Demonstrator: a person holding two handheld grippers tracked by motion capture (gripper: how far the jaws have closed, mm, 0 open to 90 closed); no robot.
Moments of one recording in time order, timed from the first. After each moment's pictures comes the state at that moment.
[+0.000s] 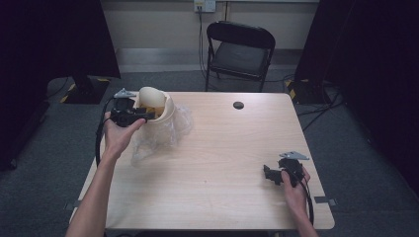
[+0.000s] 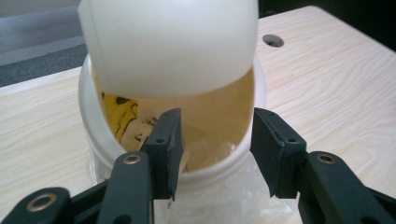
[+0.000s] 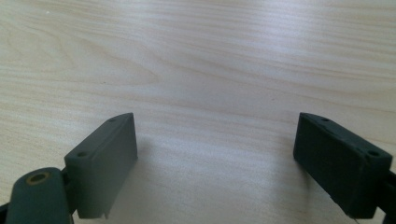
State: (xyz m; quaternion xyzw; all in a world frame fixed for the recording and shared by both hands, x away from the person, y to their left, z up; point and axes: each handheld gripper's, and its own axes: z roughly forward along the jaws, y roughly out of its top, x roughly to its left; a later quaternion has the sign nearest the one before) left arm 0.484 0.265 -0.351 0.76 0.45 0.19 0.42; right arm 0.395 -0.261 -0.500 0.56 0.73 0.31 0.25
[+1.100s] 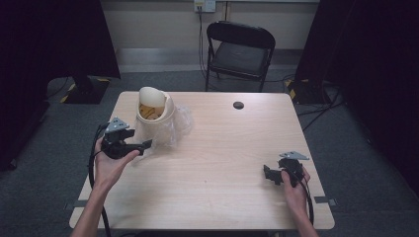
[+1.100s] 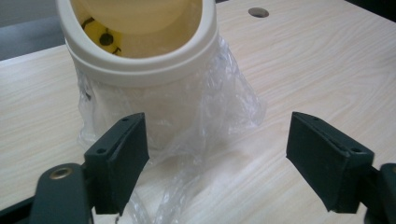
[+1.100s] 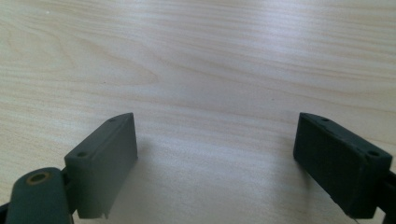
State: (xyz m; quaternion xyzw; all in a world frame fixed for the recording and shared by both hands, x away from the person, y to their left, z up) left arm 0.399 0.269 -0.382 0.77 0.43 0.22 0.41; right arm 0.395 -0.261 -0.500 0.56 0.73 0.31 0.25
